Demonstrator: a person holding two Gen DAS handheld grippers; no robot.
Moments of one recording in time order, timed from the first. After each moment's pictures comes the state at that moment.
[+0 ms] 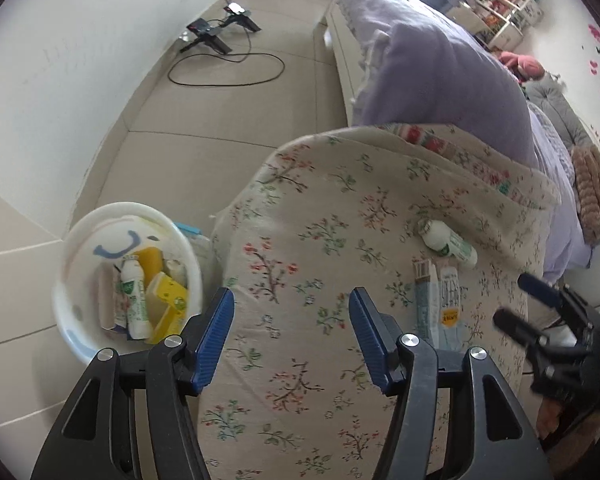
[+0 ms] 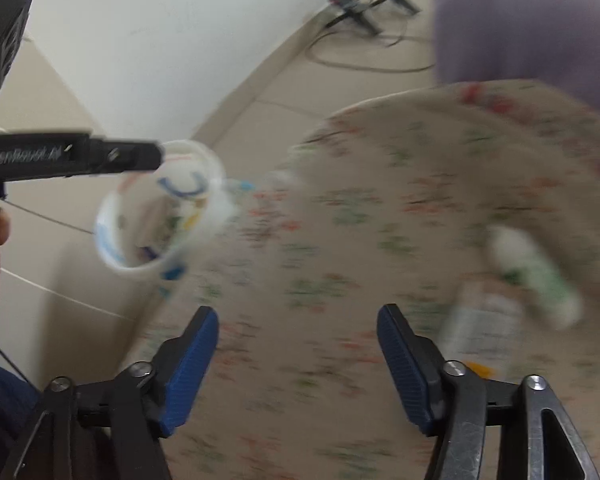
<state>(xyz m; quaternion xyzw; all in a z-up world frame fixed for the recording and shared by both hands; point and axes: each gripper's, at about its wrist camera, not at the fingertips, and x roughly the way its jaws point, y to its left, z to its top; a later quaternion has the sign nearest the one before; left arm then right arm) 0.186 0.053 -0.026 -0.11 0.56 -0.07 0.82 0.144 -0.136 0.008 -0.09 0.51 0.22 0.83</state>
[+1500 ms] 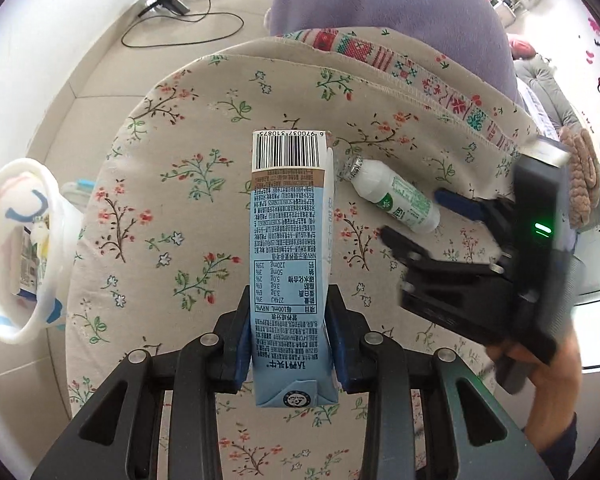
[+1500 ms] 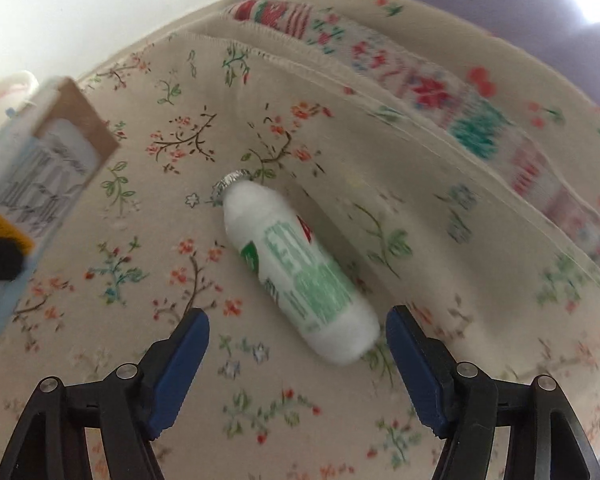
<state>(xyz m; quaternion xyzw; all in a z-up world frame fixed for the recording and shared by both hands) 0.182 -0.025 -0.070 -0.14 0.60 -0.11 0.78 0.212 -0.219 -0.071 -0.24 0.49 0.18 0.82</state>
